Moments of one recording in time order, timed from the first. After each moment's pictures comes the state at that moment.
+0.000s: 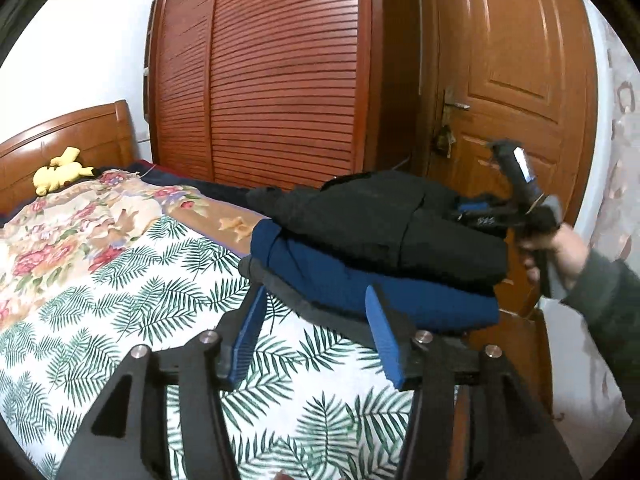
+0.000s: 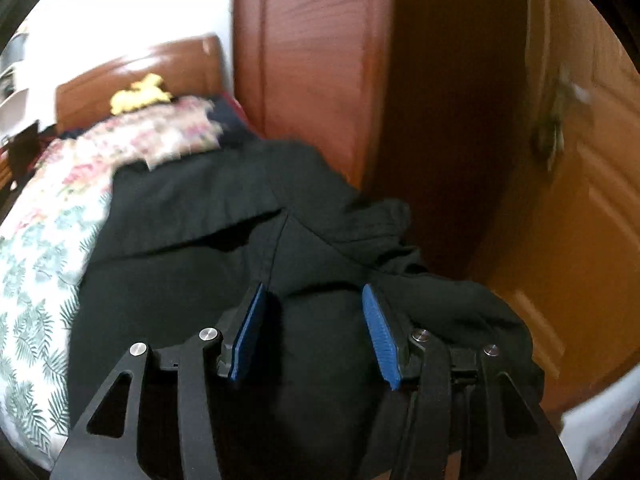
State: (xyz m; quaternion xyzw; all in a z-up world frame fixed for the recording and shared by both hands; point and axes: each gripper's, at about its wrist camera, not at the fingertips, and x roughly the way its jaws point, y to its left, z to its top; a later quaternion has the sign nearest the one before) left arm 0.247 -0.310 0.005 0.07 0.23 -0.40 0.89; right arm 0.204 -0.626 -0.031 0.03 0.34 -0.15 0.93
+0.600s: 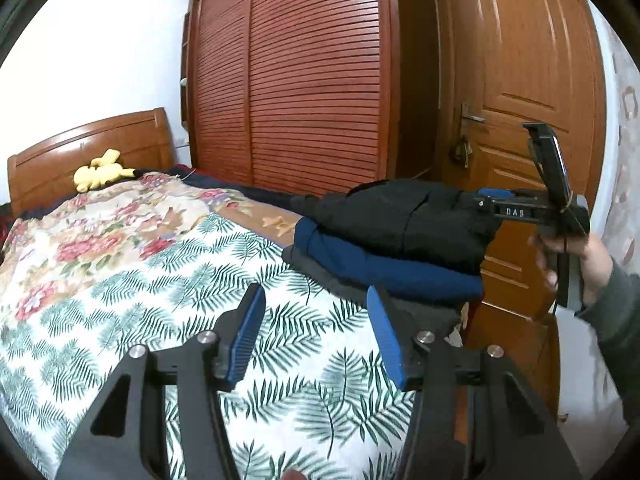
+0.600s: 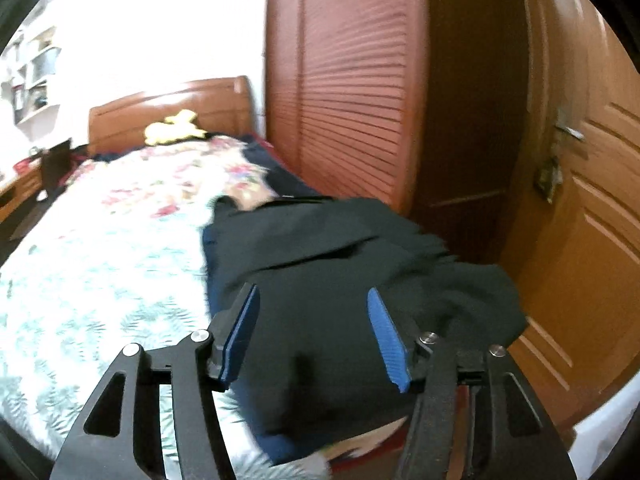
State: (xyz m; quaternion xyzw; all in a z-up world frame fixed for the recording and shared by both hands) left arm 0.172 -0.232 0.028 0.06 0.22 -0.34 0.91; right arm 0.137 -0.512 0.018 0.00 0.24 -0.11 0.96
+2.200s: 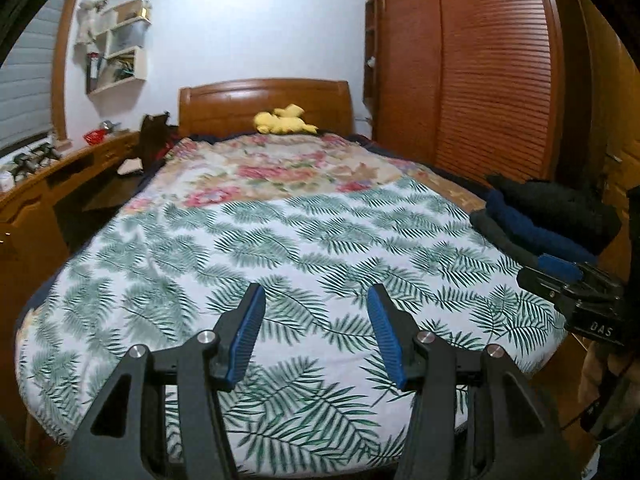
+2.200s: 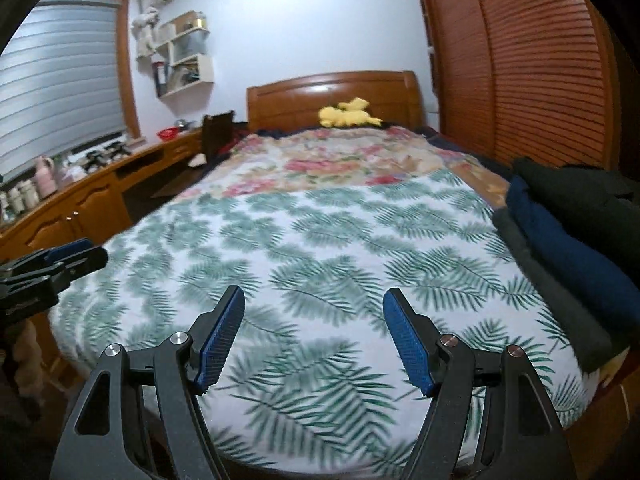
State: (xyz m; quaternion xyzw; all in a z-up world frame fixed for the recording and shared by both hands) left arm 0.067 -0.007 -0.029 -0.01 0.24 -0.04 0.97; right arm 0.087 -0.203 -0.061 0.01 0.24 0.15 0.96
